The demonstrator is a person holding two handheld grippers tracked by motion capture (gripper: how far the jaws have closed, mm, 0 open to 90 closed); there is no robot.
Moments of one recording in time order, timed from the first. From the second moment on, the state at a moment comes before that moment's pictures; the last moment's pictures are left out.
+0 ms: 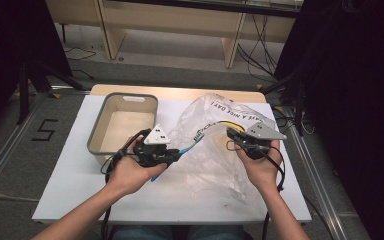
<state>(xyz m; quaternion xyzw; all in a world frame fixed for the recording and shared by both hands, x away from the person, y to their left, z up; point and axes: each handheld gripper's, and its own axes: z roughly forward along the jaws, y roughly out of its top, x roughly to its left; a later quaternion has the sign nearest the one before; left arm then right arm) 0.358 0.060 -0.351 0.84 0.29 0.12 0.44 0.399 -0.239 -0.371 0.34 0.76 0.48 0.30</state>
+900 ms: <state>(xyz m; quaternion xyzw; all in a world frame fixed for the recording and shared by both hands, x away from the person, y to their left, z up) 0.360 0.018 -0.382 0.87 0.27 0.14 0.39 0.399 -0.238 -0.369 0.34 0.76 0.48 0.30</state>
